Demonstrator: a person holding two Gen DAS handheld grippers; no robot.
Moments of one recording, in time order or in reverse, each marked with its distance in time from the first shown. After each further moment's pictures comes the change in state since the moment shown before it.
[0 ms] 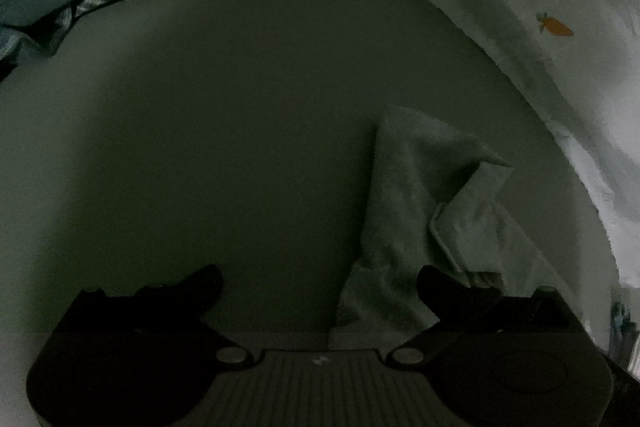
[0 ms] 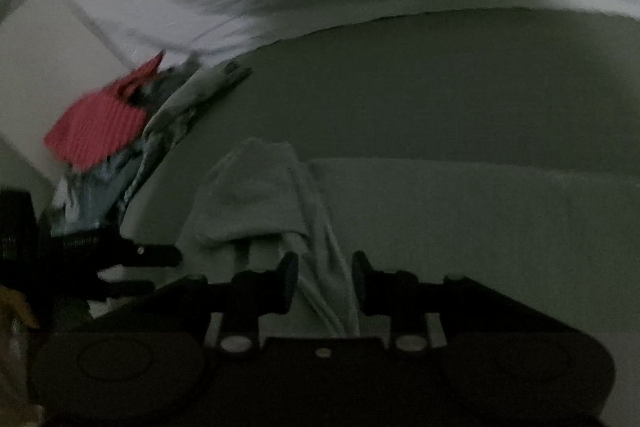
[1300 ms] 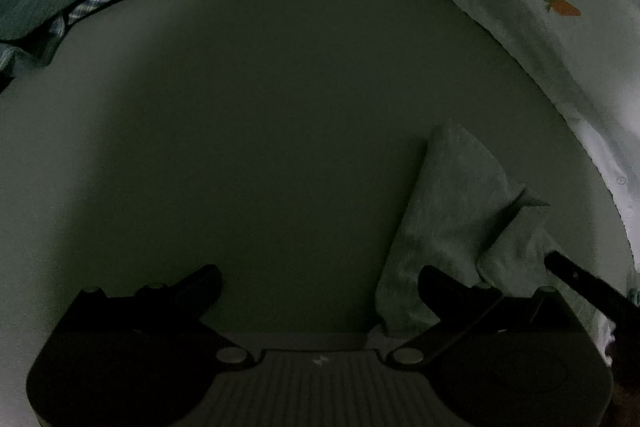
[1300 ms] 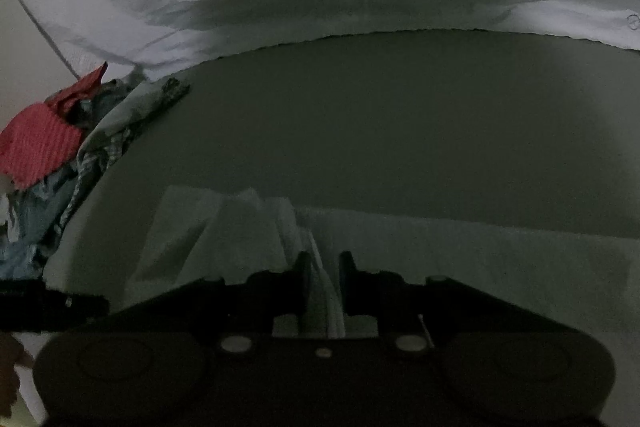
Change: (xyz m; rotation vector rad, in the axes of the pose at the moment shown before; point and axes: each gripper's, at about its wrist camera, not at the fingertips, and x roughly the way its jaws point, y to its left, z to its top) left arm 0.004 -0.004 0.010 0.019 0.033 0.043; right arm 0.015 -0.033 0.024 0.029 -0.036 -0.169
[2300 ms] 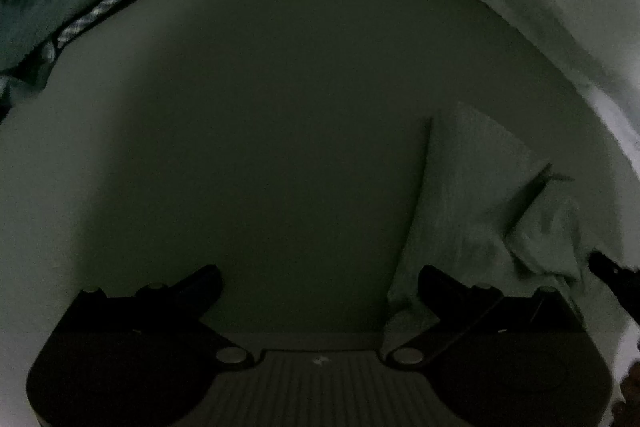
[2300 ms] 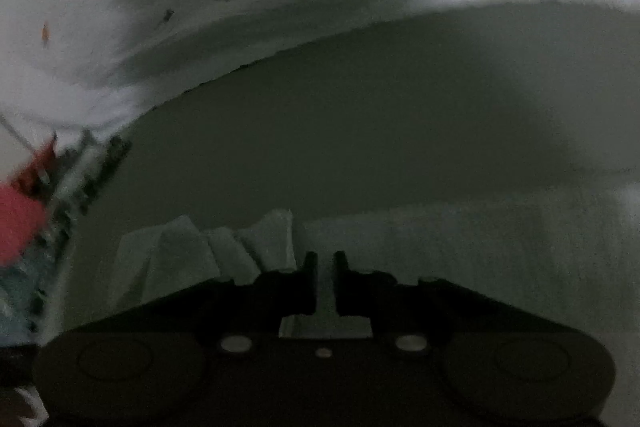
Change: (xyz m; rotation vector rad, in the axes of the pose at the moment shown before) left arm 0.000 -0.020 -0.007 0.100 0.019 0.087; right arm -0.039 -0.074 -0.032 0.365 -0.053 -0.010
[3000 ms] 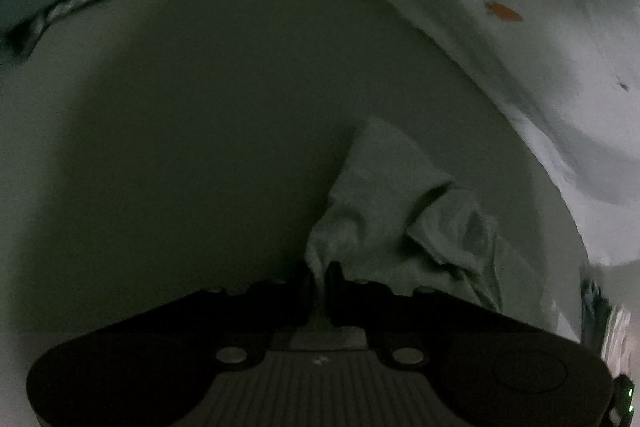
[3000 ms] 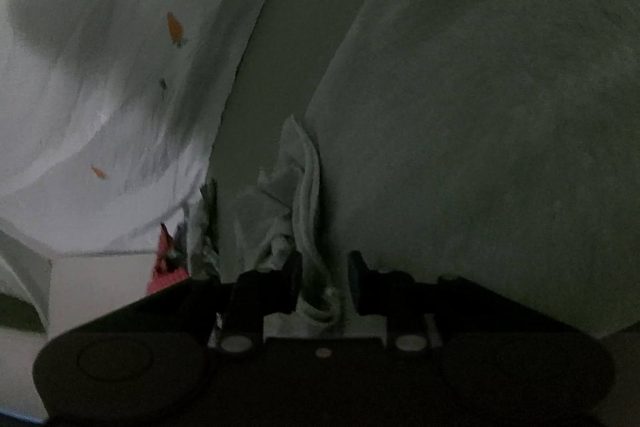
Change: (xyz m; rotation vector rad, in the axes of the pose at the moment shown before) left arm -0.029 0.022 -0.018 -0.105 -0.046 -0.219; right arm -0.030 -0.035 -0.073 0.516 0.118 0.311
